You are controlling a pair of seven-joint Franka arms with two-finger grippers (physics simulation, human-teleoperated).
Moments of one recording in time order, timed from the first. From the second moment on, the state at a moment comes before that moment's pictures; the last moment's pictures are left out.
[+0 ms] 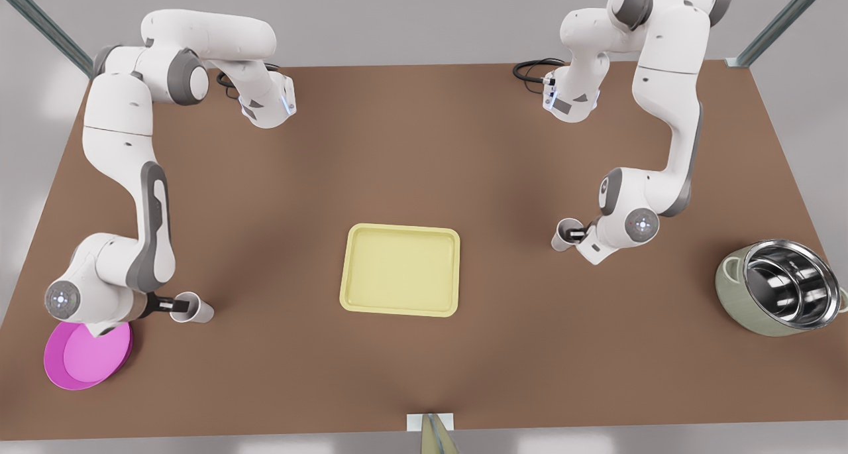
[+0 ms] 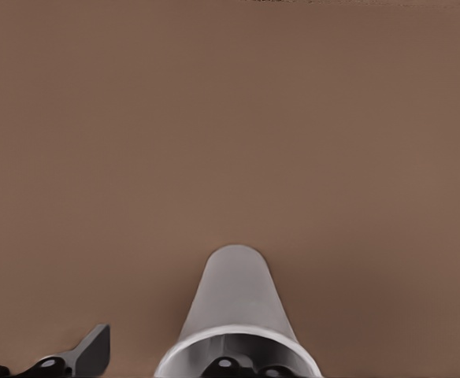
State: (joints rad) left arm -0.07 0.38 -0.06 -2.05 0.01 2.16 -0.12; right arm -0.15 0.79 -0.06 -1.30 0.04 1.92 -0.07
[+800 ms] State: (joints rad) left arm -0.34 0.80 -0.27 -1.21 -0.02 1.95 -0.42; right arm -0.08 0.74 0.10 -1.31 0.05 1.89 -0.09
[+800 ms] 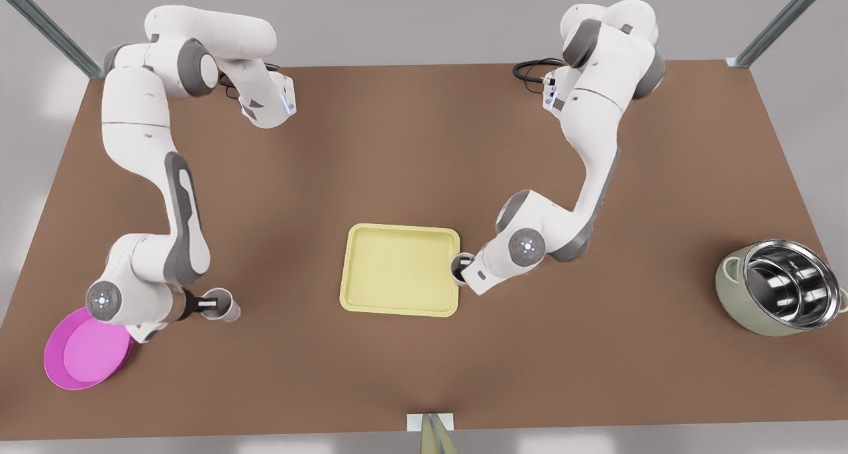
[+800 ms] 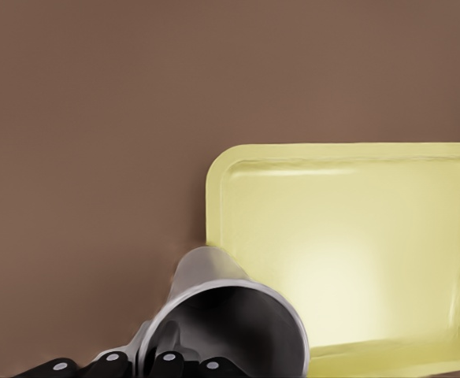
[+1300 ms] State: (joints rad) left arm -0.43 0.97 -0.28 -1.09 -0.02 2.03 -0.76; right arm 0.32 0.76 0.18 -1.37 0.04 2.00 0.28
